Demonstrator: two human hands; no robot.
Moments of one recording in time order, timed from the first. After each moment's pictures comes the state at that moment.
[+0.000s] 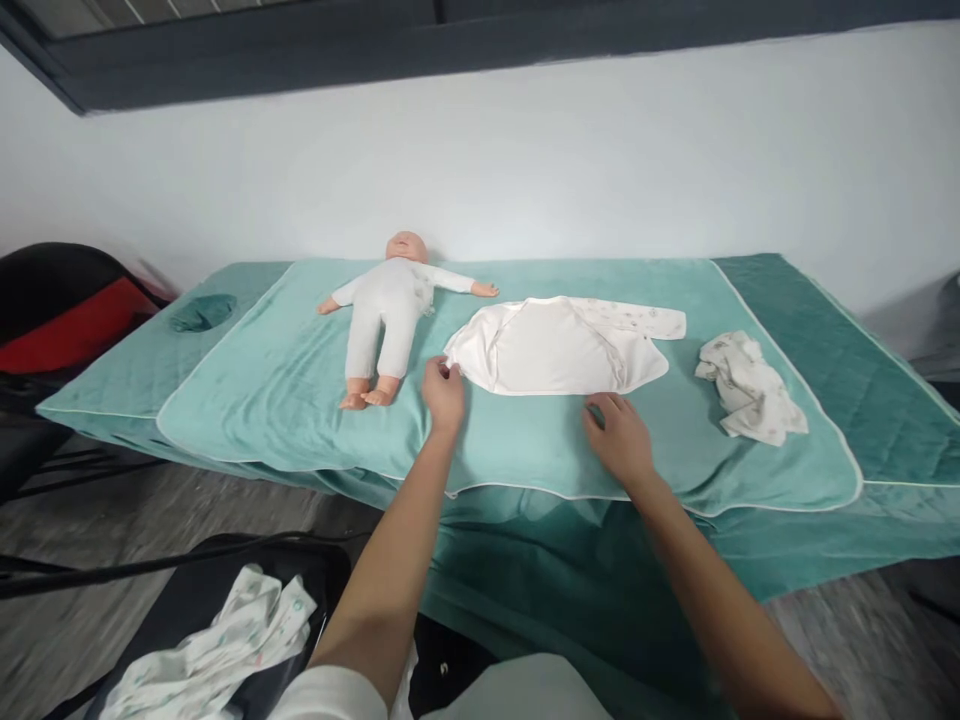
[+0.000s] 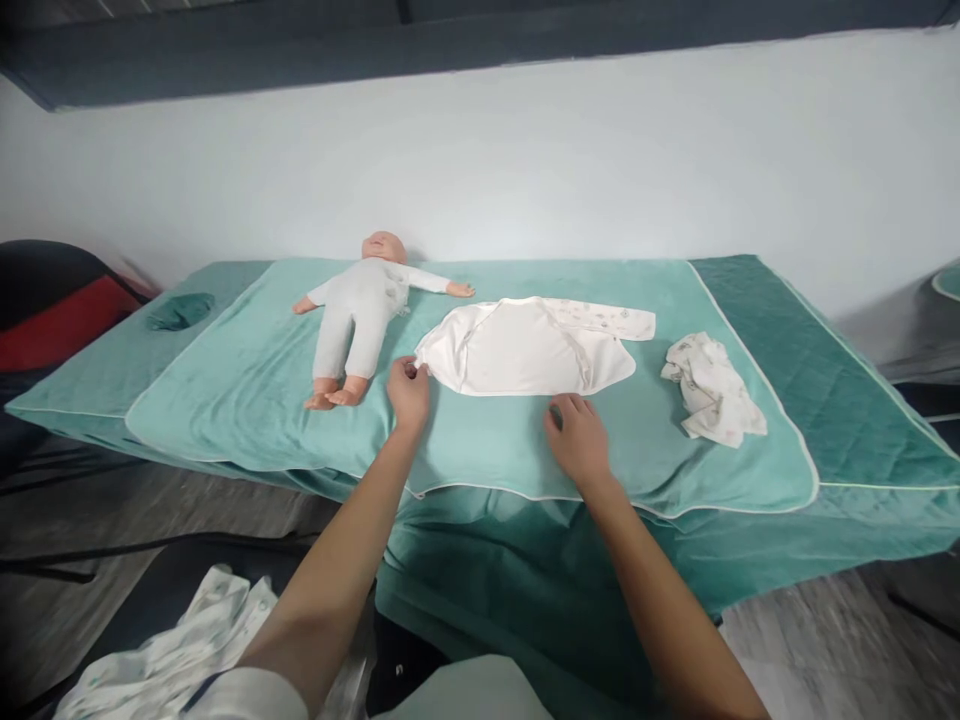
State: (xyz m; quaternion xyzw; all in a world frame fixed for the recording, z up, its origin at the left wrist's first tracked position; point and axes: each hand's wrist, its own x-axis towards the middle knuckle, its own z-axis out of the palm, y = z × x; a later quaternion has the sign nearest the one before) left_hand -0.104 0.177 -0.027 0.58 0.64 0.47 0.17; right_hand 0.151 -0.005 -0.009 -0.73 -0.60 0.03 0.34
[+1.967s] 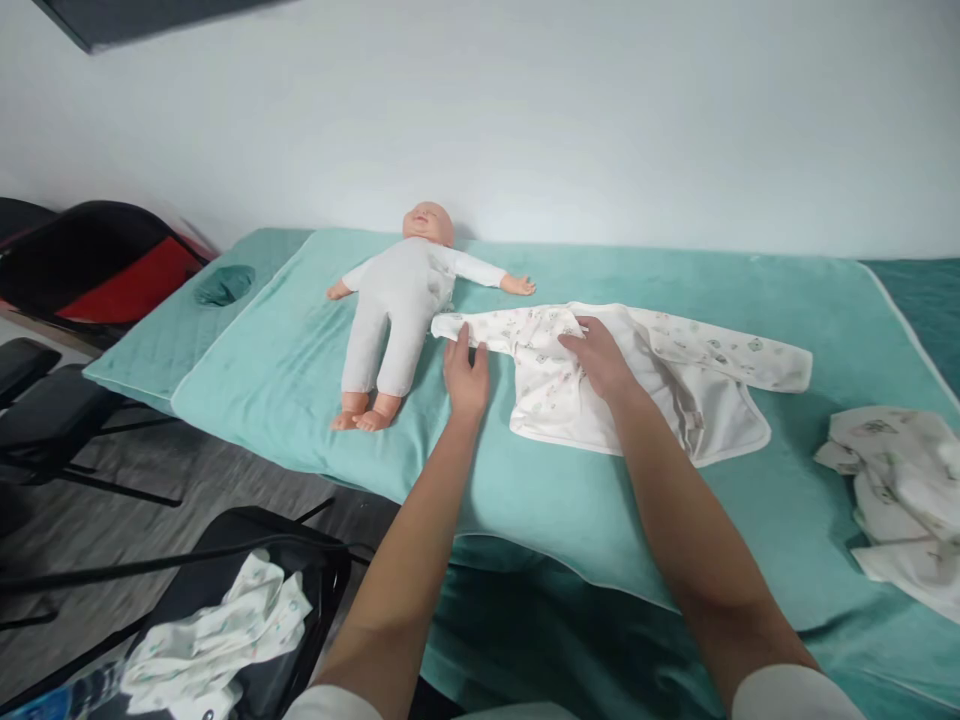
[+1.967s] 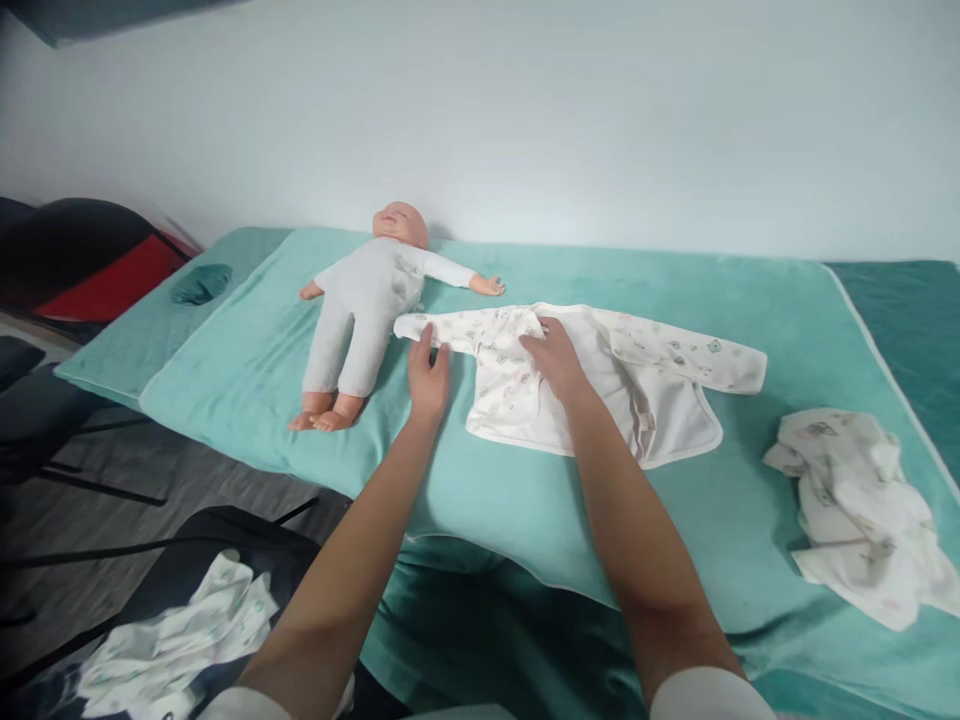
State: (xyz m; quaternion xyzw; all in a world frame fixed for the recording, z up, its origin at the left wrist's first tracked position) left_hand -0.079 0.248 -0.037 0.60 0.60 0.50 0.20; right_hand 0.143 0.235 0.001 -0.59 -0.39 0.49 0.50
